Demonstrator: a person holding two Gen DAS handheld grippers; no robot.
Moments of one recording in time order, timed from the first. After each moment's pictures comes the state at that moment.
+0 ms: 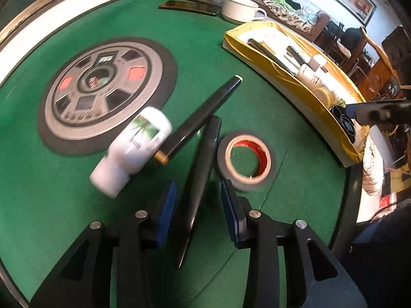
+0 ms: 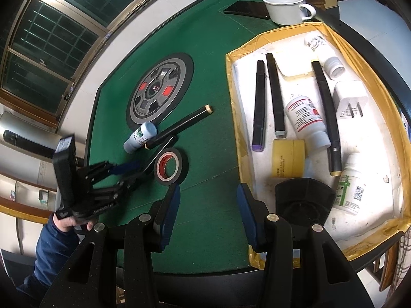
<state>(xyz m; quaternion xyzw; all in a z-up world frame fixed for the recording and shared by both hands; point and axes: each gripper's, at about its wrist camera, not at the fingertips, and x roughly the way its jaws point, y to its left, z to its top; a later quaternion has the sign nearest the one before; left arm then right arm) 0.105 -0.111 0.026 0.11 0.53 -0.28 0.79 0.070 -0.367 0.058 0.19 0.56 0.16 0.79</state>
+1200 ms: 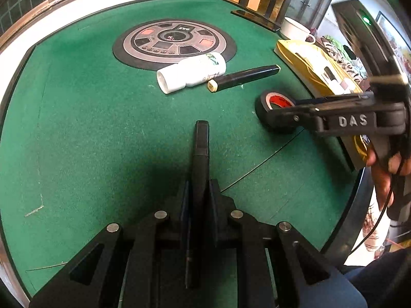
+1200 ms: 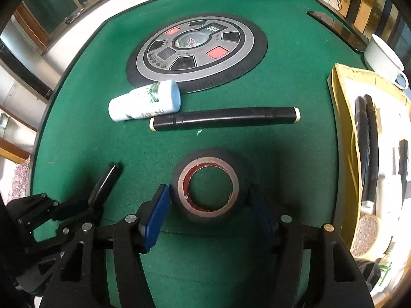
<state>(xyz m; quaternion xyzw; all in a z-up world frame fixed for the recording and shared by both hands) 0.012 -0.061 0.017 -0.01 0.52 -0.12 0.85 0.101 -0.237 0.003 -0.03 0.58 0.18 0.80</state>
